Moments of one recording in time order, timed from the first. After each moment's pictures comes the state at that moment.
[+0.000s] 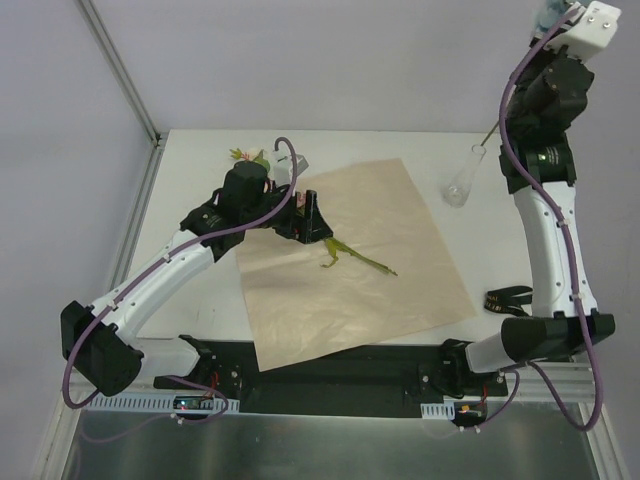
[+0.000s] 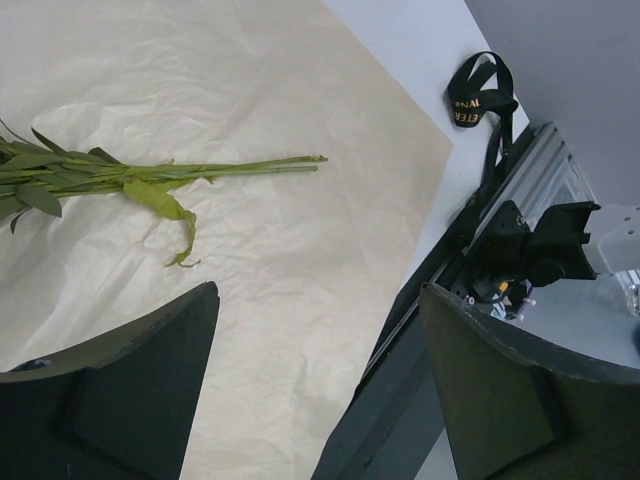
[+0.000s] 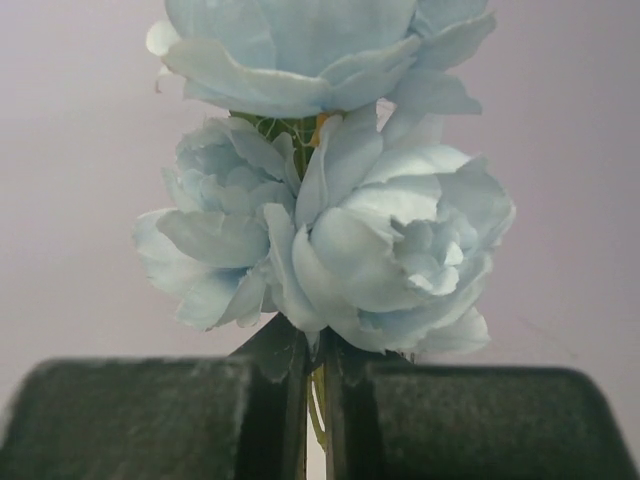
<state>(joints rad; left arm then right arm) -0.59 1.25 1.15 -0.41 0.46 -0.41 0.13 1.43 1.84 -0.06 0.54 -0.03</state>
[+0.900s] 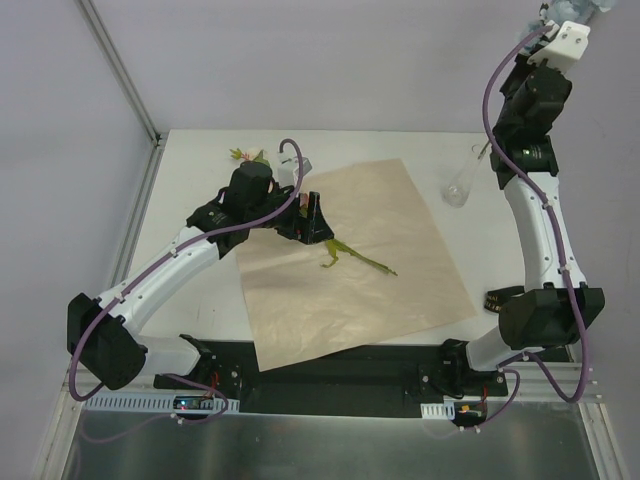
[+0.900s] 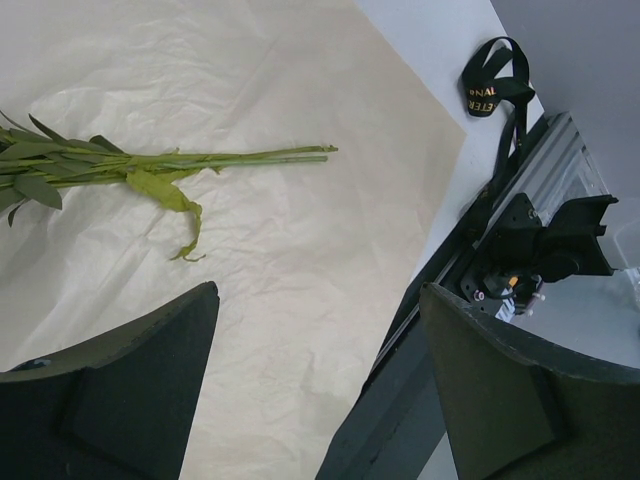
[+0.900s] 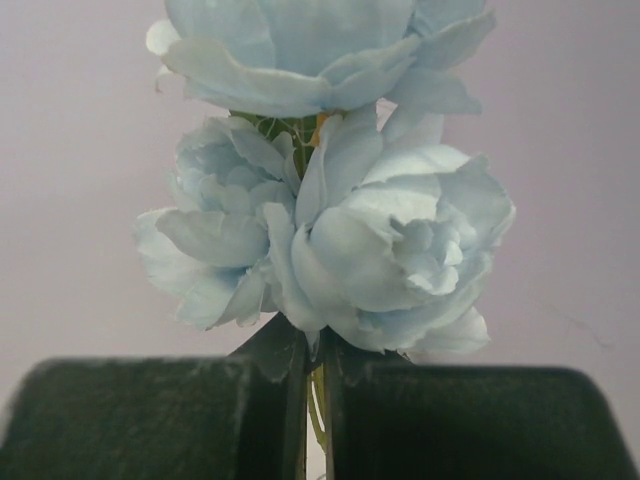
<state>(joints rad) -0.59 1.29 1.15 -0.41 0.47 -0.39 0.06 1.53 1.73 0.05 0.46 -0.02</state>
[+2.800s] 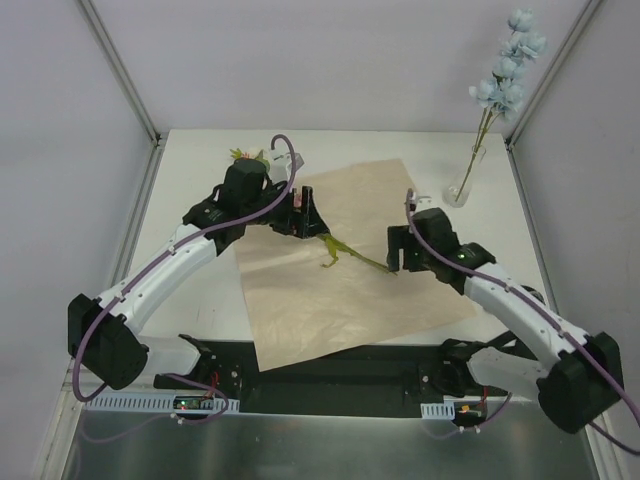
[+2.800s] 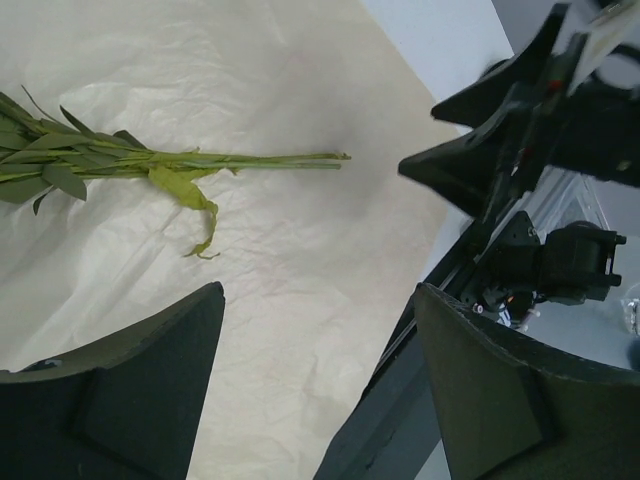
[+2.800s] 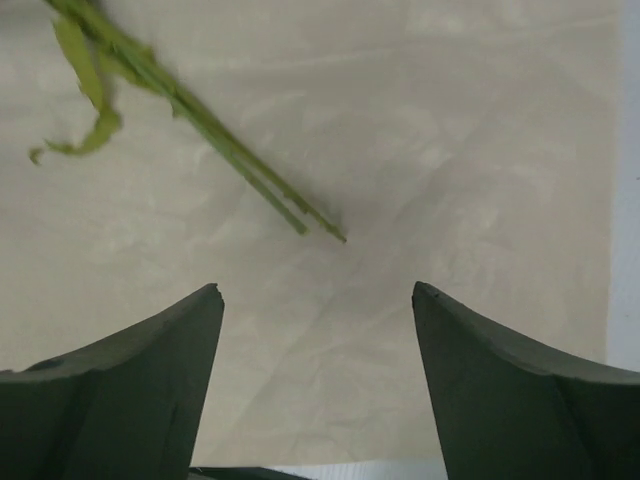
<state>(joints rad) -0.55 1.28 1.15 -0.41 0.47 -0.41 0.51 1.03 0.80 -0.53 0.18 0.33</state>
